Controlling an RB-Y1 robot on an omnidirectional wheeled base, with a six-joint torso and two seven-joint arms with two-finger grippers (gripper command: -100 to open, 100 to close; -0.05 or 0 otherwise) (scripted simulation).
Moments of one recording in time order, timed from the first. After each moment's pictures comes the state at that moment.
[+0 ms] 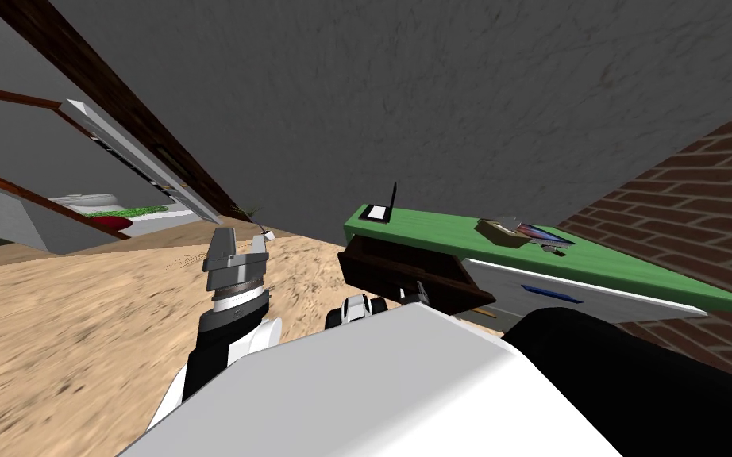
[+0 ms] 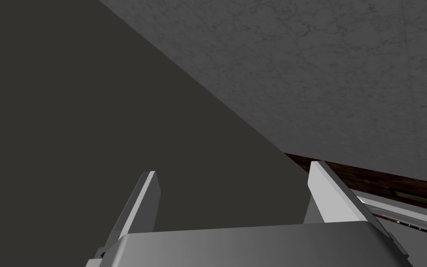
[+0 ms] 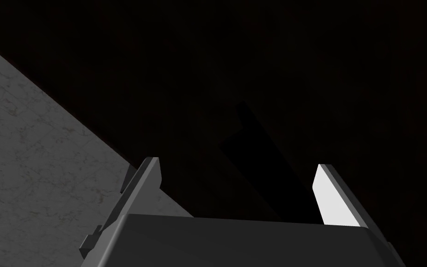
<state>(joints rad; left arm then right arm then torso) 0.55 0.02 0.00 -2.38 -0.11 -0.48 -0.04 0.71 -0.64 0.90 -2.03 1.76 1.27 0.49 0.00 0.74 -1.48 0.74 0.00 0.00</state>
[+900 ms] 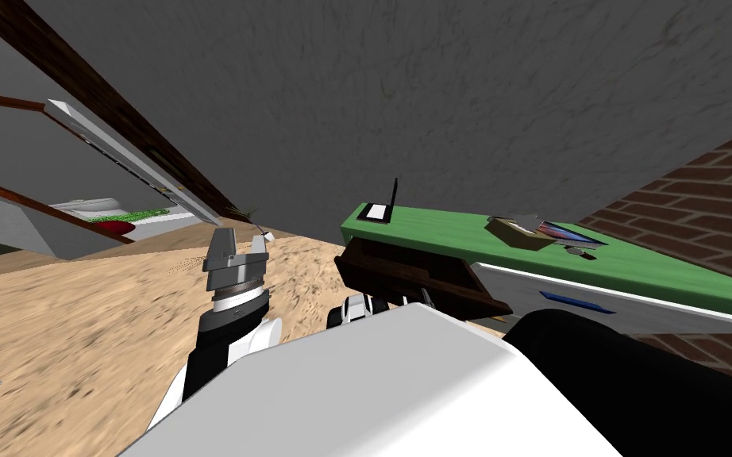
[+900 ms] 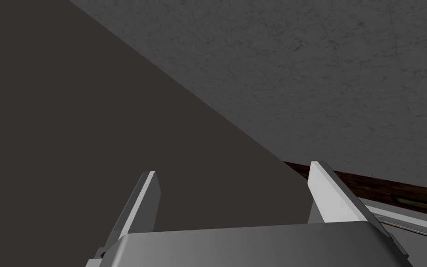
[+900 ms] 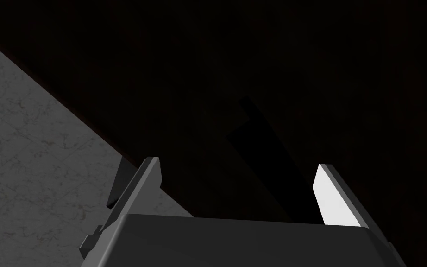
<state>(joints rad) 0.55 0.02 0.00 -2.38 -0.11 -0.48 -0.04 0.82 -0.69 0.98 -2.14 1.81 1.32 0.55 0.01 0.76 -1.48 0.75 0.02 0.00</state>
